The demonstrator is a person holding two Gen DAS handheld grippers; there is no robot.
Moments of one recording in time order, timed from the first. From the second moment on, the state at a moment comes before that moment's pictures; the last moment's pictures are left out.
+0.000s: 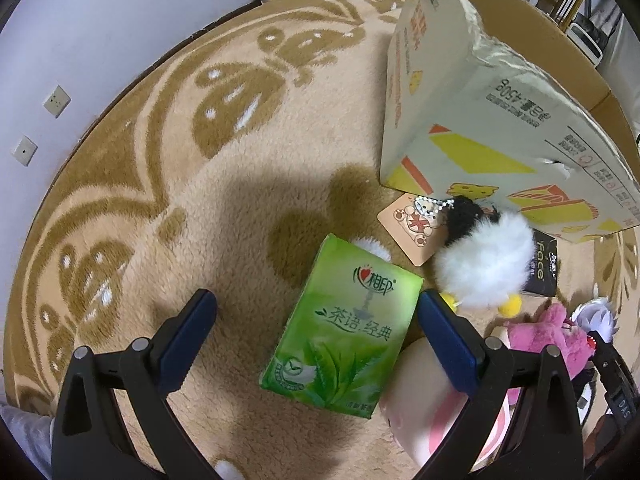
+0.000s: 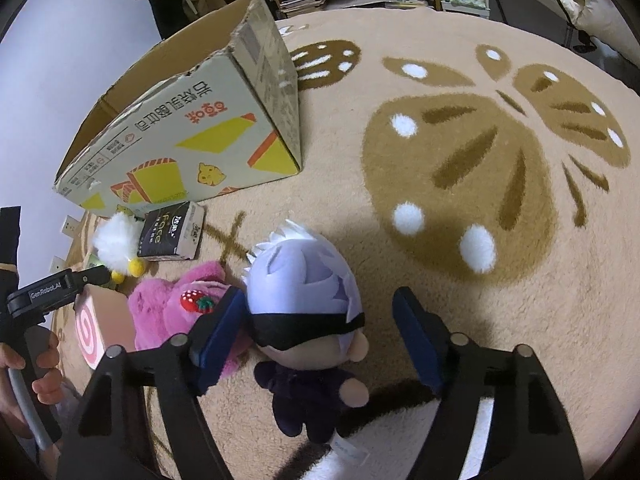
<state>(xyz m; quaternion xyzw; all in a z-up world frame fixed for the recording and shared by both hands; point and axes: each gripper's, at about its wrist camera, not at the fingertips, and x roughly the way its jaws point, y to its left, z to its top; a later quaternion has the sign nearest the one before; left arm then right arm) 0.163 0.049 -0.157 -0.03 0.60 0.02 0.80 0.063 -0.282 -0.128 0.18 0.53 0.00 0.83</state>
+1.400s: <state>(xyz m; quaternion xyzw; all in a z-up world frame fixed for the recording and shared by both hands) 0.139 0.049 -0.099 -0.03 0.52 0.03 0.86 0.061 -0.272 -0.108 0.16 0.48 0.02 0.86</state>
